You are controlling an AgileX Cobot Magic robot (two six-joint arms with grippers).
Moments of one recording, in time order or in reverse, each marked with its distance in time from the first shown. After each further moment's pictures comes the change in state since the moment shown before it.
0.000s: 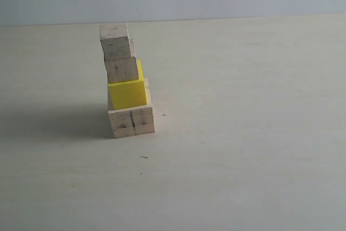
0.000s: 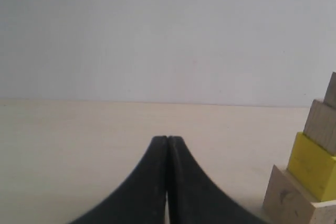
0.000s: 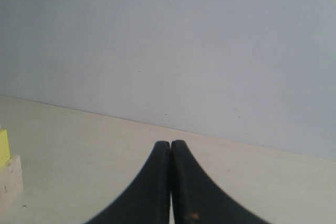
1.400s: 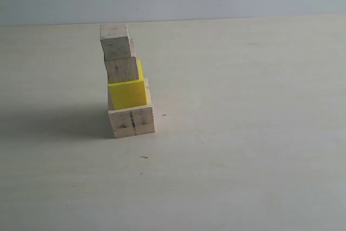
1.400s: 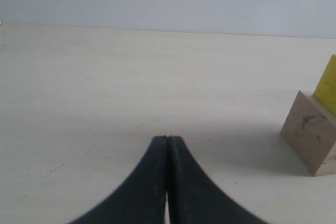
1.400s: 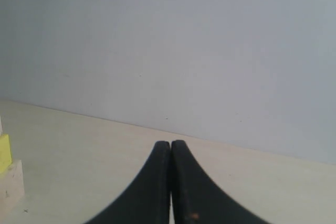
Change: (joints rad) left arm 0.000 0.000 0.000 0.001 0.241 0.002; right arm 0.000 0.000 0.000 0.002 -0.015 0.000
